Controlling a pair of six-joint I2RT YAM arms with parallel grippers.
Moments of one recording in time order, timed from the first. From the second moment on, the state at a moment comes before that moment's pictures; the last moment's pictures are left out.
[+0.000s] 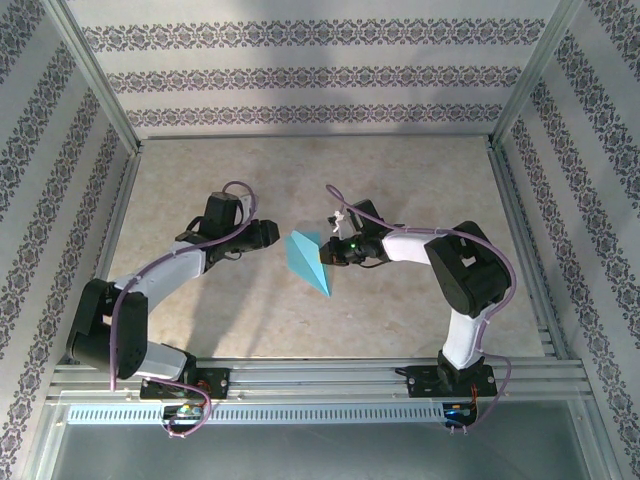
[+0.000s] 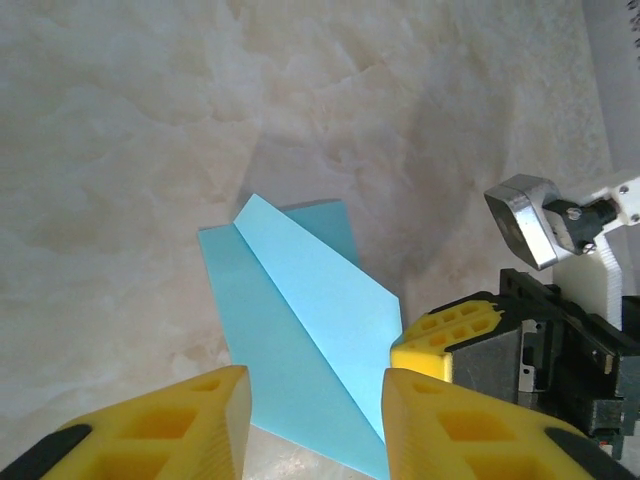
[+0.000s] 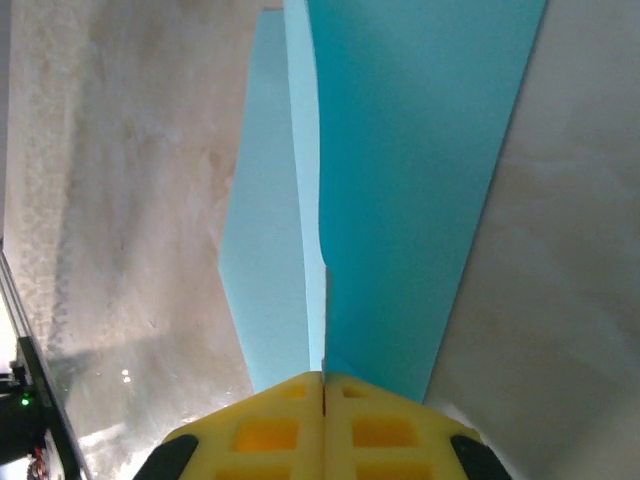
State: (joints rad) left arm -0.28 1.40 0.80 -0.14 0.39 -0.54; right arm 0.51 1.85 0.95 -0.04 -0.65 0.48
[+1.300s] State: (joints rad) left arm -0.32 1.30 0.78 0.56 0.80 -0.92; right arm 0.45 1.50 0.87 0.74 -1.04 1.01
